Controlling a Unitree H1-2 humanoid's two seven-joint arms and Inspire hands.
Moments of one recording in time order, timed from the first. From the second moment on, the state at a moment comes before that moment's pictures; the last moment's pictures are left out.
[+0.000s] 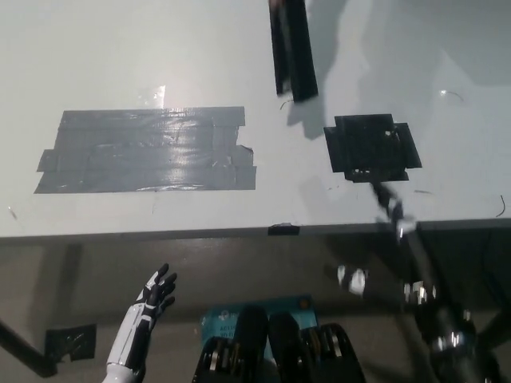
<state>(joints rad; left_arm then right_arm) 0.02 0.10 -0.05 0.11 0.05 -0.13 -0.06 -0.16 -0.05 0.11 -0.22 -0.22 0.02 0.05</state>
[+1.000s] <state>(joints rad) -0.01 0.10 -0.04 0.11 0.05 -0.13 -0.06 -0.82 -0.04 0.04 0.58 -0.25 0.13 -0.05</state>
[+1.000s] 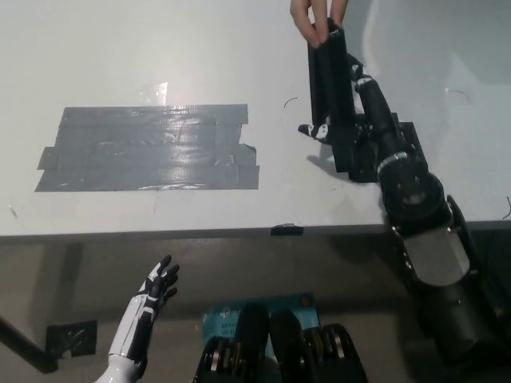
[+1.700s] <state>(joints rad) -0.02 0.10 -0.04 0.11 0.05 -0.13 -0.07 -0.90 -0.04 0.04 0.70 -0.26 0.25 -0.14</state>
